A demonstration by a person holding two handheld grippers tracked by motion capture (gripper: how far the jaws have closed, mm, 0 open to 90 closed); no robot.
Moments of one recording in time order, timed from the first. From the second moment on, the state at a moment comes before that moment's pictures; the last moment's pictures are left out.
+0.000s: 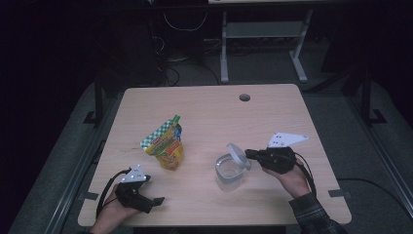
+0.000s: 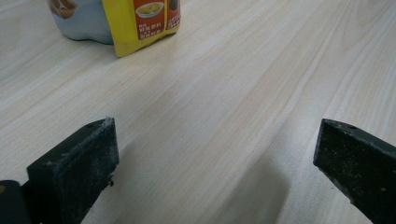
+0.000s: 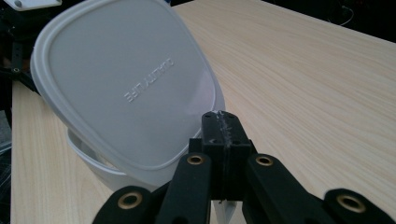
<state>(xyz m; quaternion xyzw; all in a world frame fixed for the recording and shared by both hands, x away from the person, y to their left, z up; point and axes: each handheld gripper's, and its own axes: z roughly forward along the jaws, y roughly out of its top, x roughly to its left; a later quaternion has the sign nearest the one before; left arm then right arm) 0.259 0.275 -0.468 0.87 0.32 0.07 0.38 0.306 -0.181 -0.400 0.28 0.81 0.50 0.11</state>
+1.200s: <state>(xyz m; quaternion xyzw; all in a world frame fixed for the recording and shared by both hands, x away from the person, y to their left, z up) 0.259 0.276 -0.468 0.86 0.32 0.07 0.38 0.295 -0.202 -0.425 0.32 0.82 0.46 0.11</state>
